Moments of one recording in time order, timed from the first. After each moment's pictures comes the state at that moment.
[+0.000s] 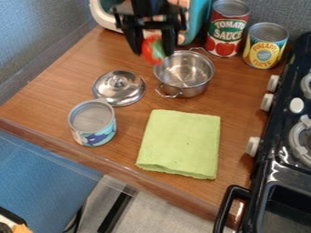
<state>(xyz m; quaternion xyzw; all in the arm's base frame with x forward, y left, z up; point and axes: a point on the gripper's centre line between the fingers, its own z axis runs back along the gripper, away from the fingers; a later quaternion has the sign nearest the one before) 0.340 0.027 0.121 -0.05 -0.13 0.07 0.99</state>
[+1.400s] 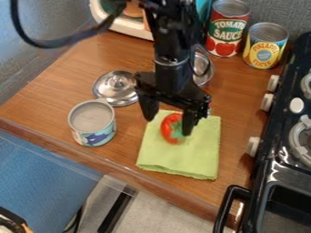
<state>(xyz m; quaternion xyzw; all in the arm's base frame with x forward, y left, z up) 0.280 -0.026 0.073 0.00 -0.07 -0.01 1.00</state>
